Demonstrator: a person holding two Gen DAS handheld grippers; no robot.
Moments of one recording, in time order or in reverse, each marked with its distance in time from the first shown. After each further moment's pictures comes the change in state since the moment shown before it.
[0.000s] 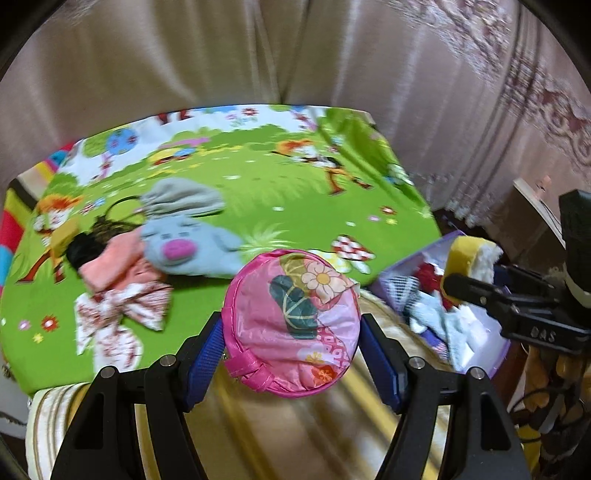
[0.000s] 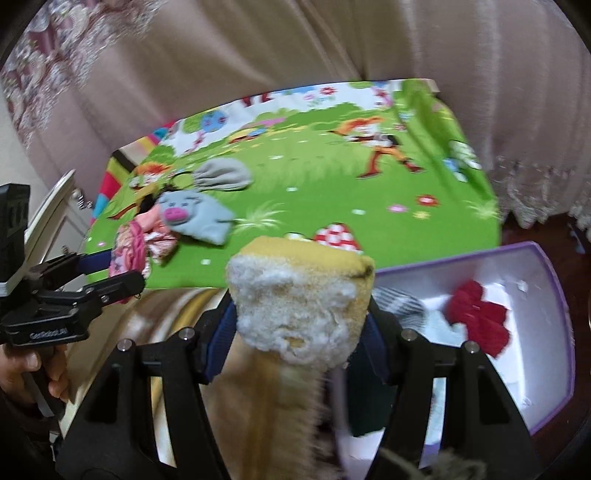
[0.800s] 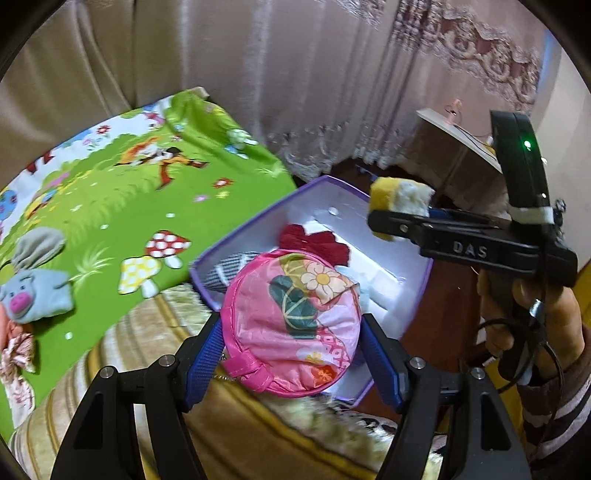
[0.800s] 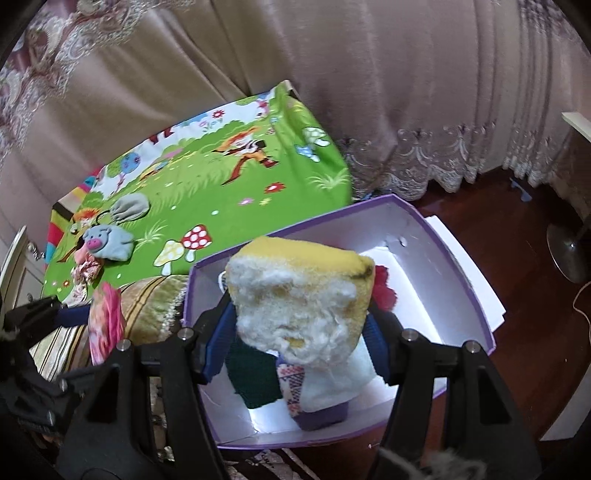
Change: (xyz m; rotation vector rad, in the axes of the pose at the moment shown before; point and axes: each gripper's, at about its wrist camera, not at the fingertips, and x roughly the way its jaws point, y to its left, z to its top) left arm 0.026 -0.169 -0.017 0.292 0.093 -0.256; right arm -0.064 -0.135 -0.045 0.215 -0.060 -0.185
